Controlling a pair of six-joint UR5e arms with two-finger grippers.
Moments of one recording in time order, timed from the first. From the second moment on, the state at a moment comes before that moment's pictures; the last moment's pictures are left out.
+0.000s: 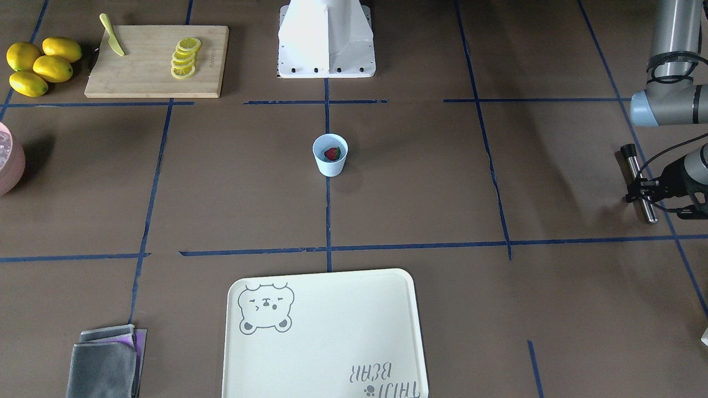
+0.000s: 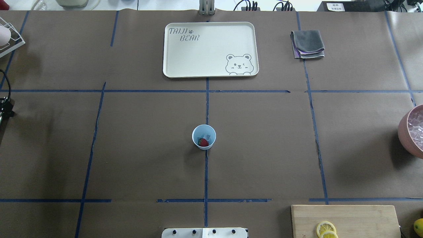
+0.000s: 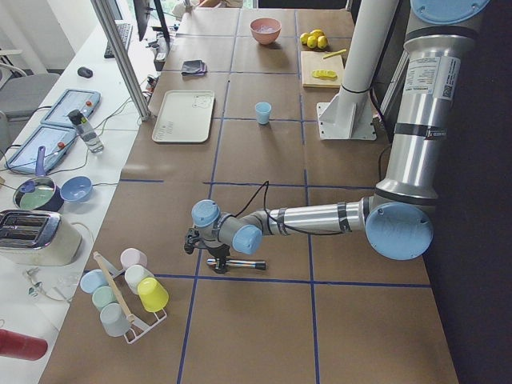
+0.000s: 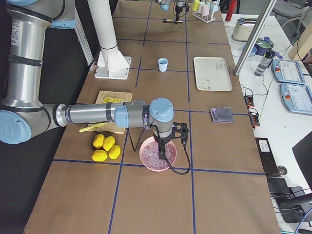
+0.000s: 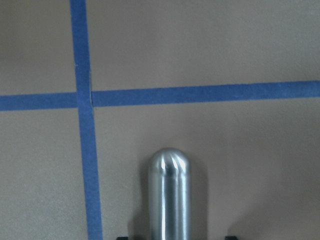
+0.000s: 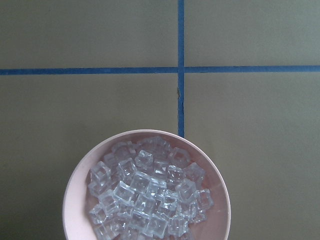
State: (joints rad) left arm -1.16 -1.68 -1.26 -2.04 -2.27 -0.42; right arm 1.57 -1.76 1.87 -1.60 2.35 0.07
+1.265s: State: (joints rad) left arm -0.91 -1.83 -1.84 -1.98 -2.32 -0.72; right arm 1.58 -1.76 1.90 -1.61 2.35 0.08
